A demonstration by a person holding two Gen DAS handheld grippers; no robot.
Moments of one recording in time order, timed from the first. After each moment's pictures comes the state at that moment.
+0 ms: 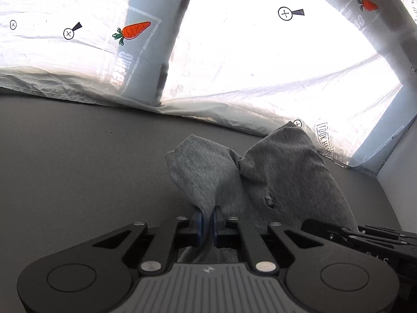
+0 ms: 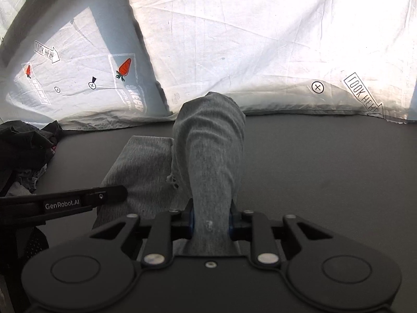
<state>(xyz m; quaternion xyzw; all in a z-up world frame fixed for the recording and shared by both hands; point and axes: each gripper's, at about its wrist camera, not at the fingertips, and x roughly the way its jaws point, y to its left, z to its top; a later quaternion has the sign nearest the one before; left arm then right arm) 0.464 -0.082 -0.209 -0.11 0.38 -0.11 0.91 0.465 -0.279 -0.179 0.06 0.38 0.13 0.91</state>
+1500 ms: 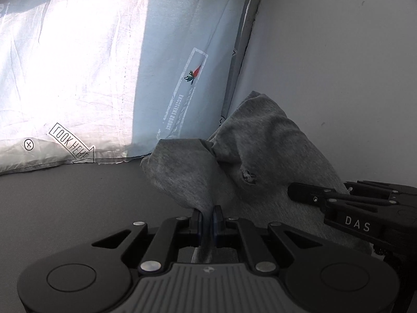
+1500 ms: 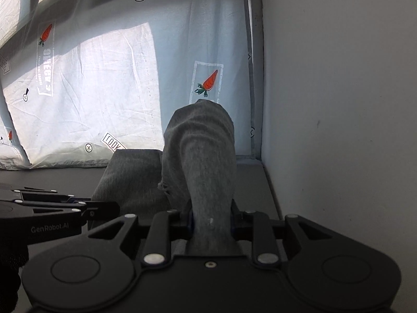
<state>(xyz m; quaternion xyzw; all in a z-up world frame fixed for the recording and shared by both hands) 0.485 -0.604 -0.174 0.01 0.34 -0.24 0.91 0.421 -0.801 -0.162 0.03 0.29 0.00 0.96</state>
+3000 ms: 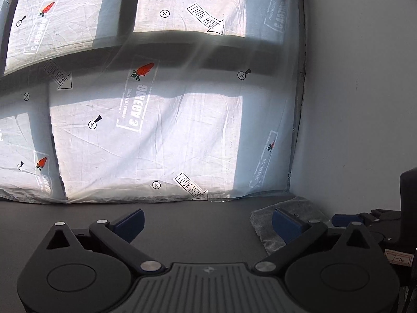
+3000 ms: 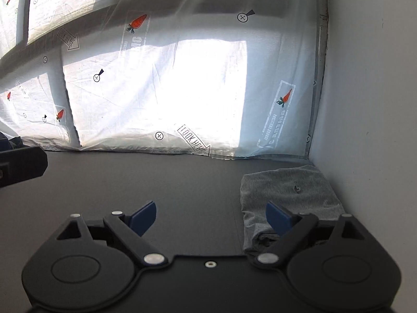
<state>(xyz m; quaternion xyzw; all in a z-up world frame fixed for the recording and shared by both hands) 0.227 -0.412 -0.059 0.00 0.17 -0.10 0.98 0.269 -0.593 -0.098 0.00 0.28 0.05 0.96</state>
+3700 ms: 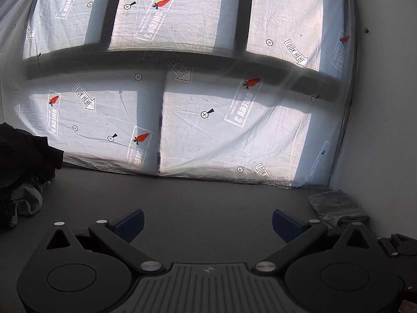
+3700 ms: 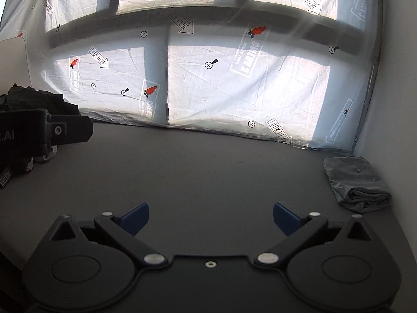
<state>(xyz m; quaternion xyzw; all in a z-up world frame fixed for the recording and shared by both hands) 0.077 -0.131 -0.056 -0.05 0.19 -0.05 0.98 0.087 -0.302 -0.064 -0.04 0.28 0.06 0.96</state>
